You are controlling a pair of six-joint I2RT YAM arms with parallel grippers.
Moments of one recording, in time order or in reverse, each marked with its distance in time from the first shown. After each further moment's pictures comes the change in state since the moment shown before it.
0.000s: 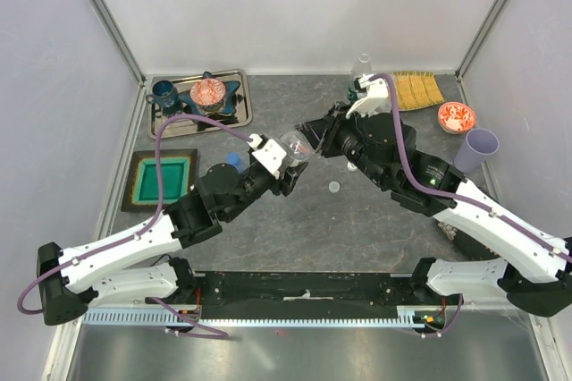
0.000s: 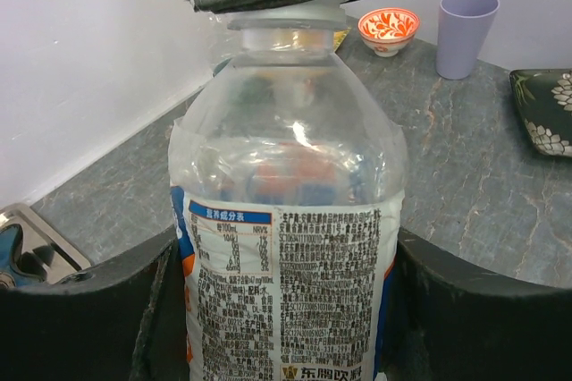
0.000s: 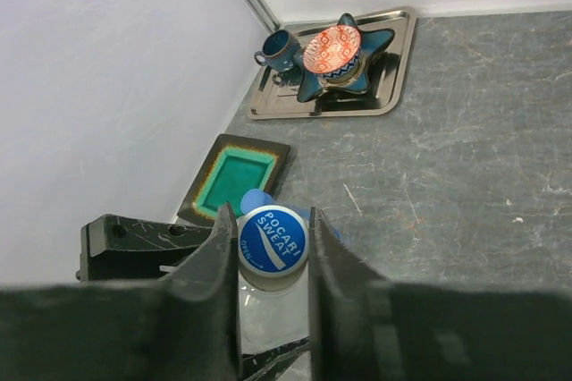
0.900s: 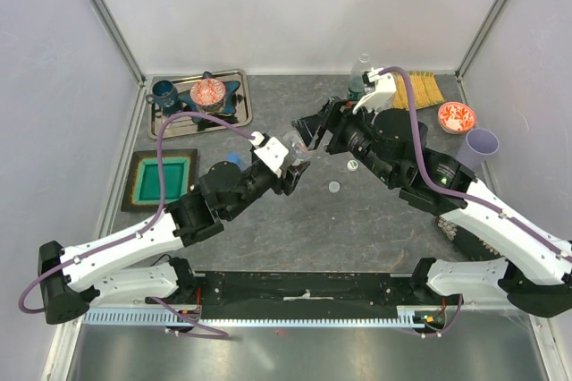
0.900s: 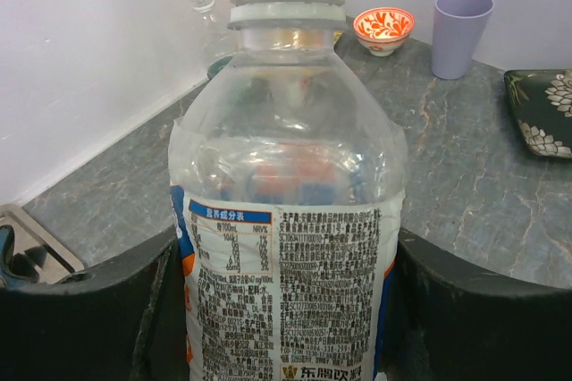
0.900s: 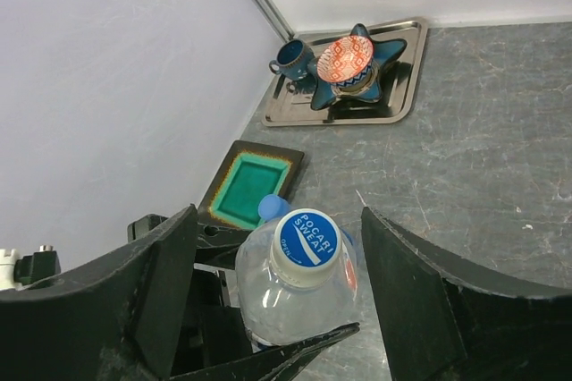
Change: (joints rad) left arm 0.005 0.018 0.017 -0.011 0.022 -0.014; right arm -0.002 -0.016 0.061 -0.040 -0.016 0.005
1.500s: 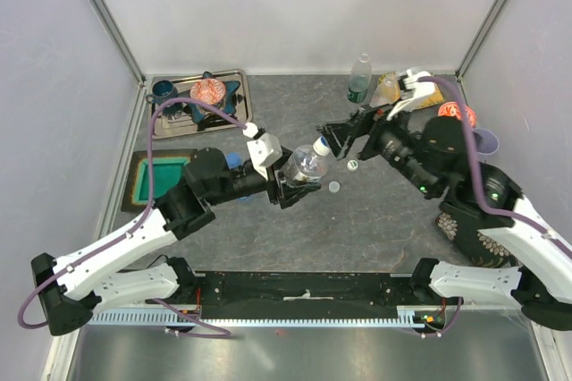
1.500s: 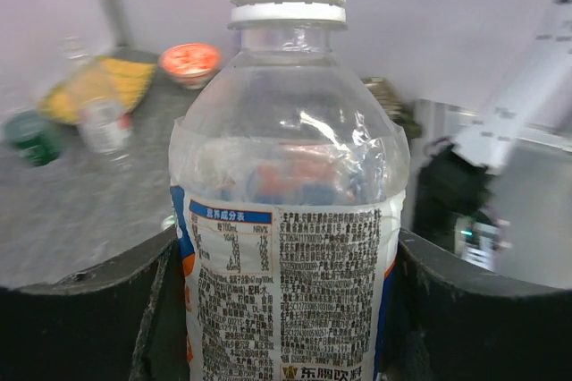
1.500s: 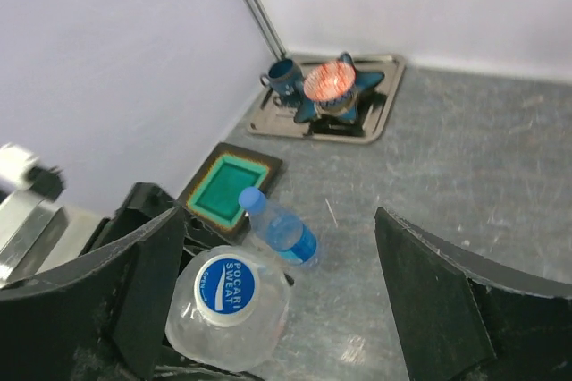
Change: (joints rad) left arm 0.167 -0.006 0.083 -0.041 0.694 -0.225; right arm 0.000 -0.137 0.069 -0.114 -0.035 -0.192
